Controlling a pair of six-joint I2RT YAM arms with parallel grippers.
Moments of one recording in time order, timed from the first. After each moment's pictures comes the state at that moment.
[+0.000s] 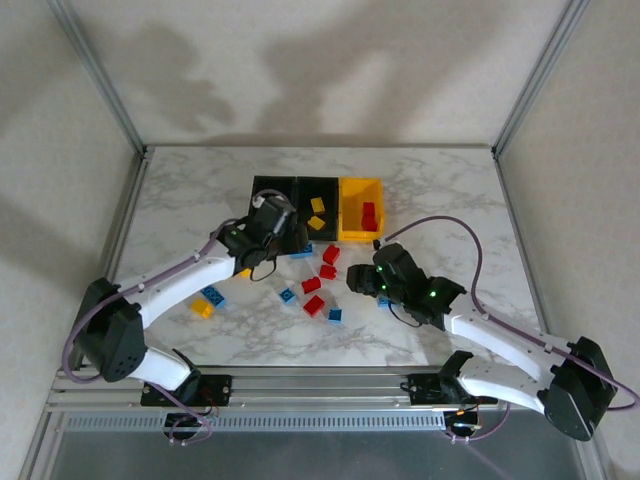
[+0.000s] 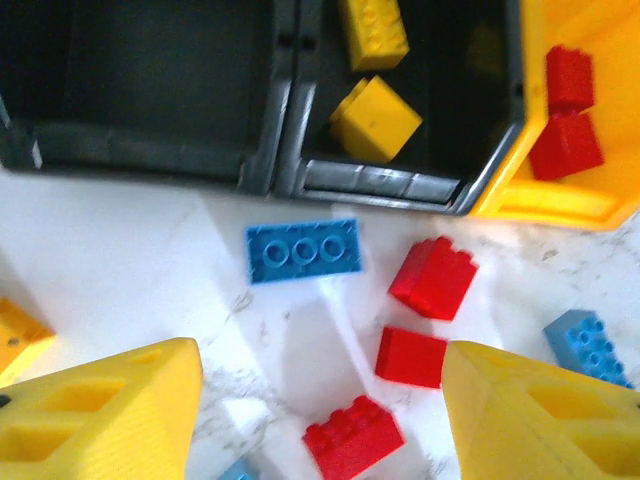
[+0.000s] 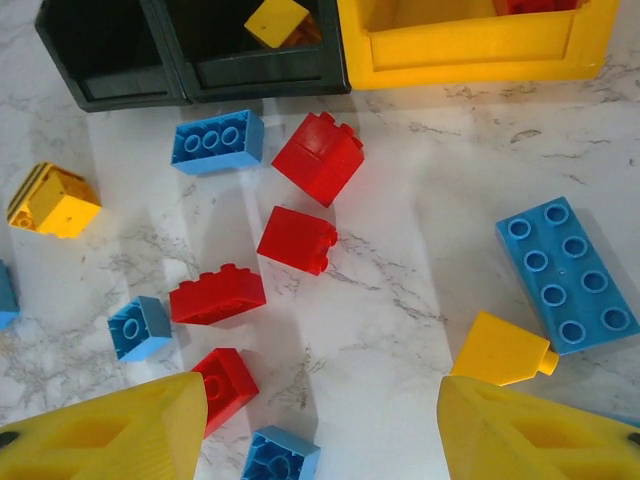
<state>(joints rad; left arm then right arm) -0.66 1.44 1.05 -0.49 -0.21 -0.74 0.83 1.06 0.68 -0.39 0.13 0.70</state>
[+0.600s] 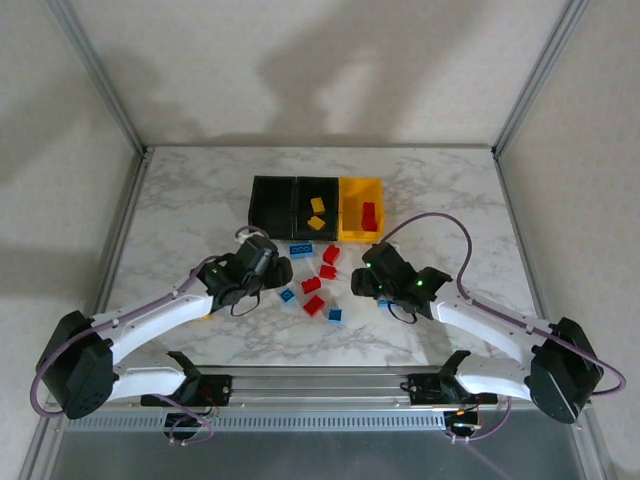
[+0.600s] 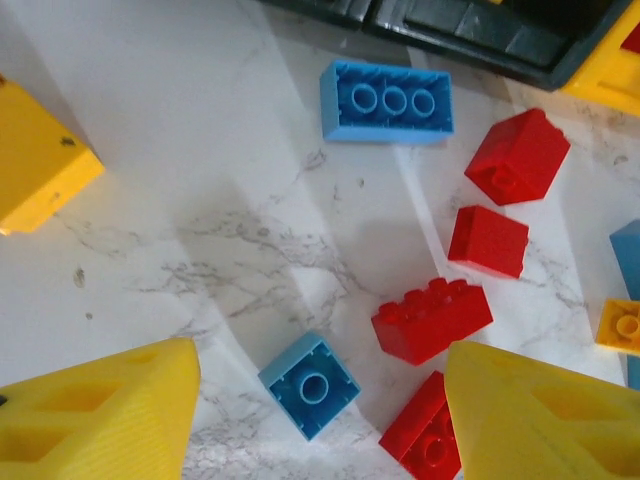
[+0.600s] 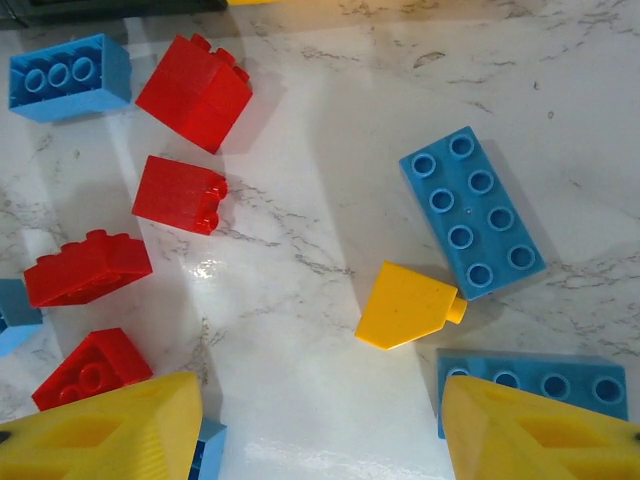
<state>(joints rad) -0.70 1.21 0.73 -0.42 -0.17 -0.85 0.82 1.18 0.73 -0.53 0.19 0.72</state>
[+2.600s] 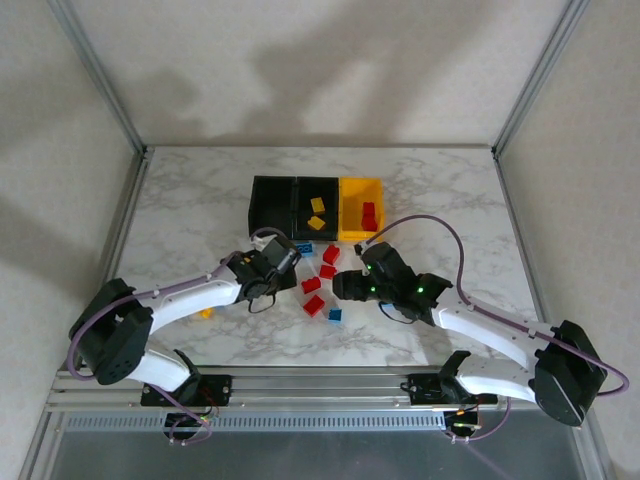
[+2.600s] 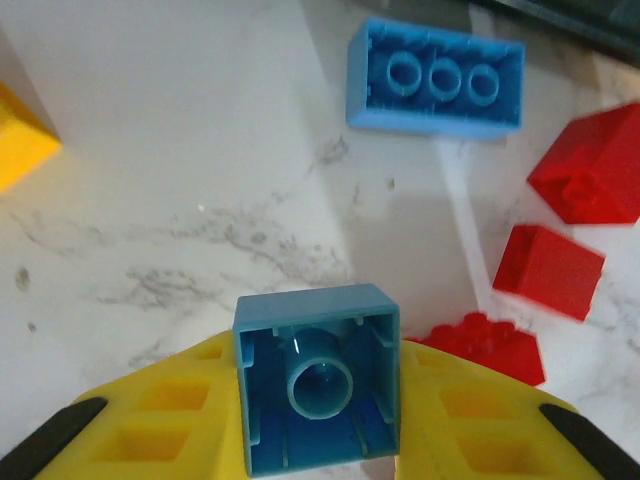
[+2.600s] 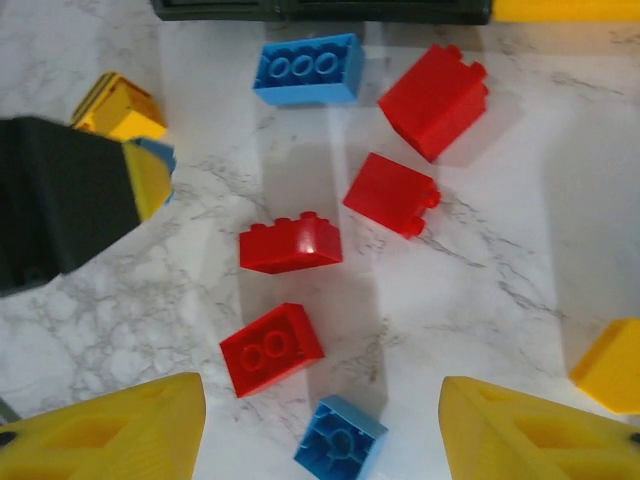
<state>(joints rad) -0.72 1.44 0.84 -0.44 -0.24 -0.93 0.86 1.14 0.68 -0.29 -0.04 0.61</state>
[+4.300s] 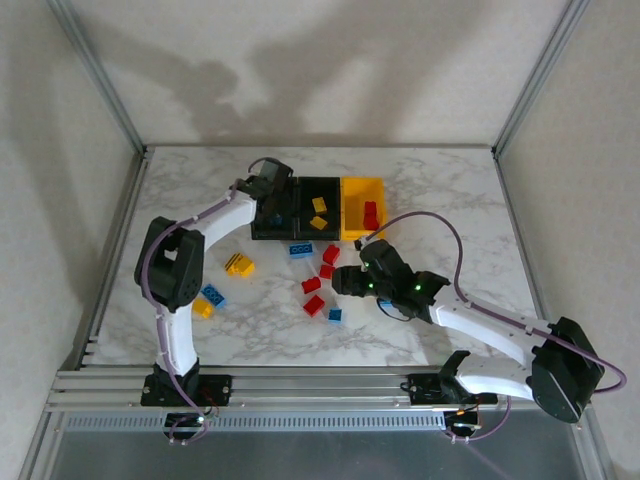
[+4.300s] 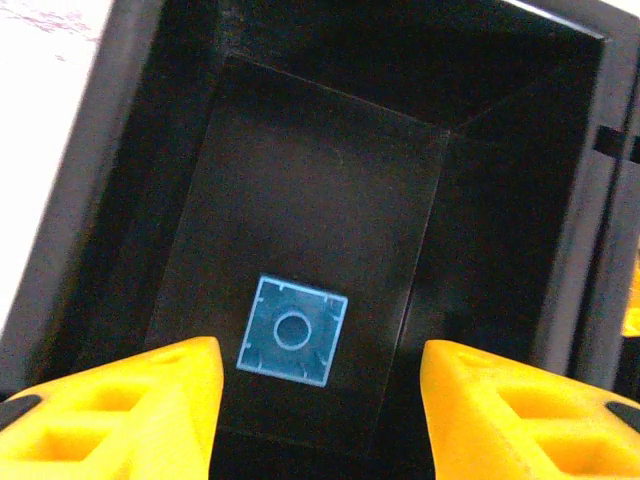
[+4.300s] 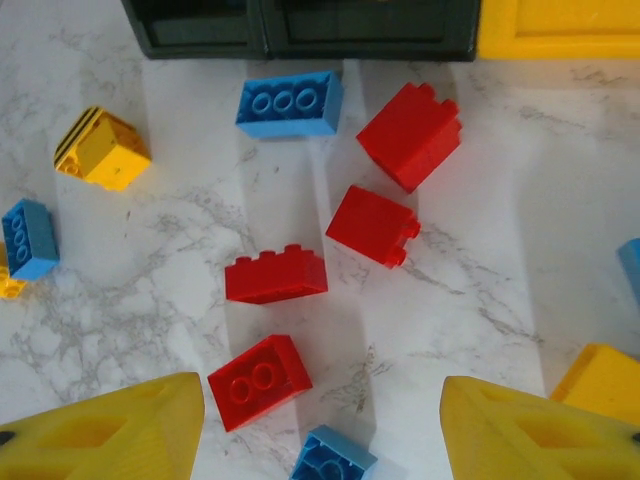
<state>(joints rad) -0.41 1.95 1.47 -0.51 -0.21 -0.70 0.86 1.16 0.71 -0.30 0.04 0.64</state>
